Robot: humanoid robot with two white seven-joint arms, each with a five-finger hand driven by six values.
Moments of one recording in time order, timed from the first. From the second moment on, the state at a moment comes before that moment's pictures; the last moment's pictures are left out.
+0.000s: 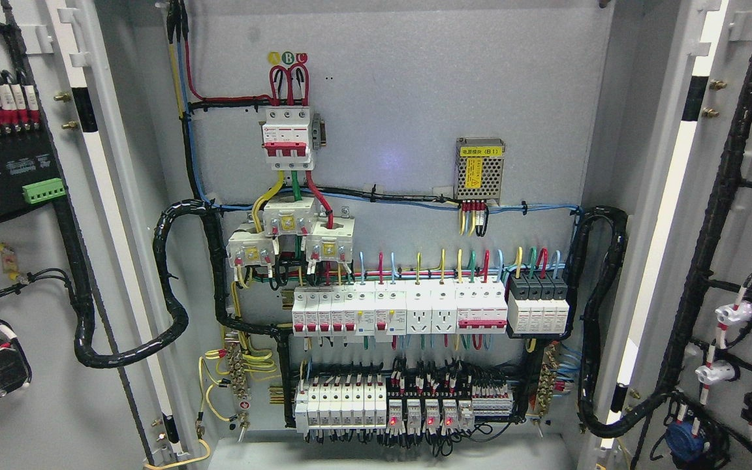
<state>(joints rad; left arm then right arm) 0.39 0.48 0.30 -1.85 0.68 -0.61 0.00 0.51 -0.47 -0.27 -2.07 -0.83 -0.51 0.32</state>
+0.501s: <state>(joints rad) 0.47 0.42 0.15 -1.88 0.49 -0.64 0.00 0.51 -0.46 -0.06 -1.89 -0.57 -0.51 0.32</state>
